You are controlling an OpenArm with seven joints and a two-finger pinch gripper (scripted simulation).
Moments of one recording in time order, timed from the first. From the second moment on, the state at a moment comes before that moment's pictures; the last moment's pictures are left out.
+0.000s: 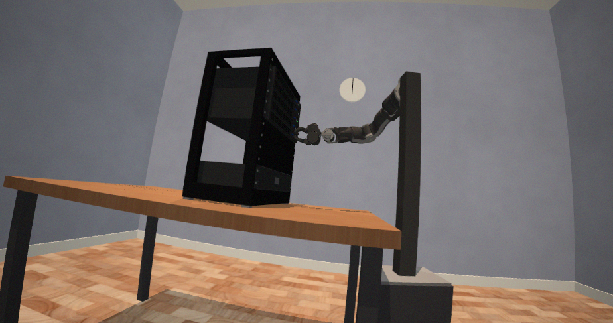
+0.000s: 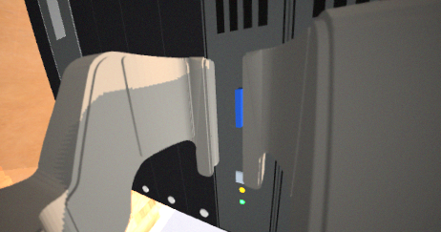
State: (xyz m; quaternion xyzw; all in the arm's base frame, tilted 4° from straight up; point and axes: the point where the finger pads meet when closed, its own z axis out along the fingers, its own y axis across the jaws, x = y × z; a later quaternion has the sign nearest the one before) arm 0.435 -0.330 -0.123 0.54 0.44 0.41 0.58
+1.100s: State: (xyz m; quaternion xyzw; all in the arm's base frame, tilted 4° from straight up) arm 0.441 -0.329 -0.122 0.54 0.45 0.42 0.58
